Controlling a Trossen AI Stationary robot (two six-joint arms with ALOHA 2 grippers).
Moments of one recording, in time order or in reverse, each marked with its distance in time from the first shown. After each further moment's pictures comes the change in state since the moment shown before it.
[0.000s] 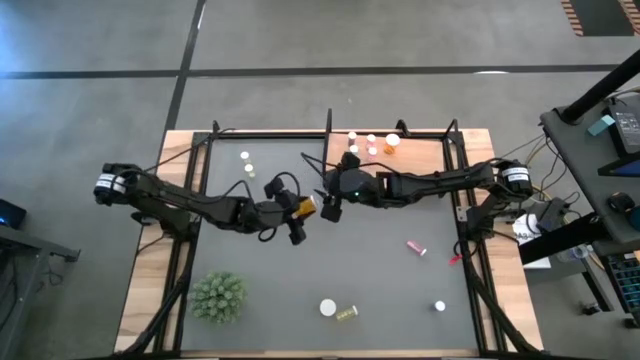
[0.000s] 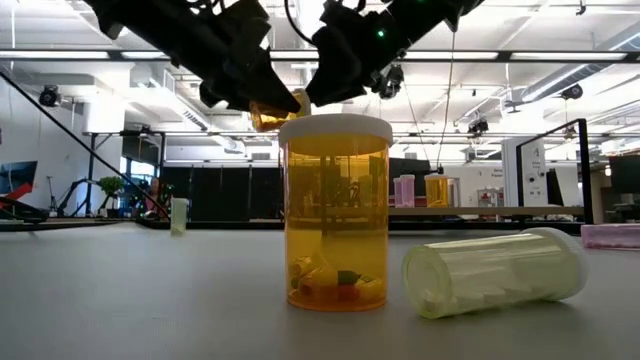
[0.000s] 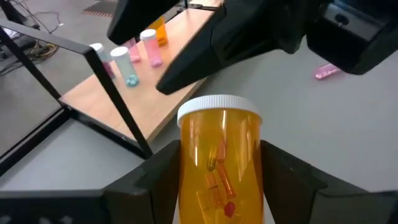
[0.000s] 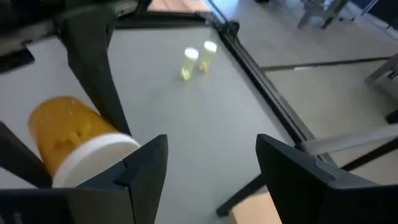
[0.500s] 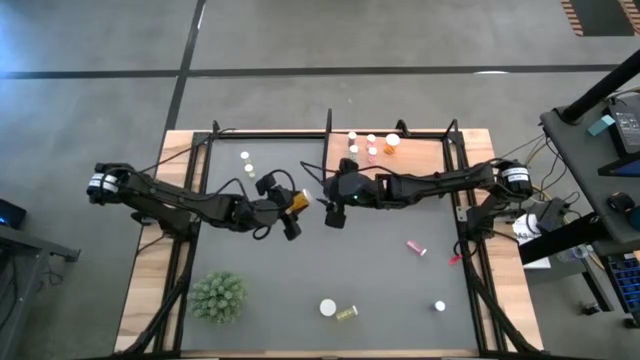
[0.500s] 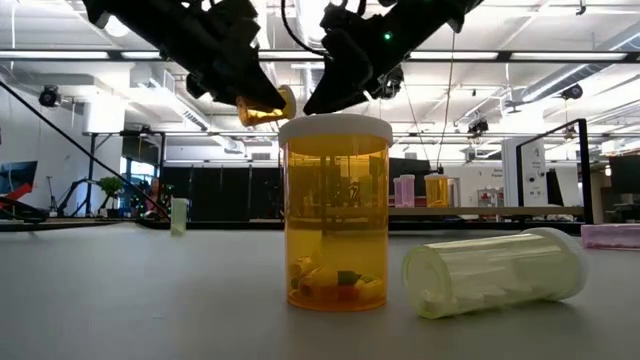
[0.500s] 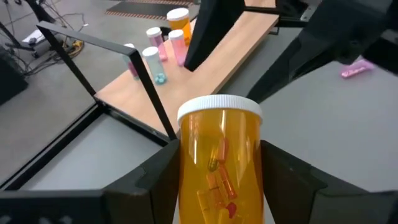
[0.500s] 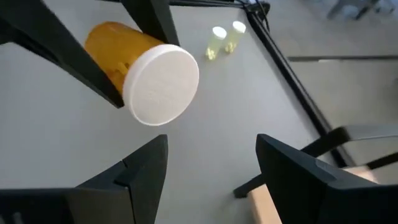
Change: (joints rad) left arm 0.000 -0.068 0.000 -0.105 -0.077 -0.006; right arm 0.007 0.000 0.000 -0.079 -0.087 -0.007
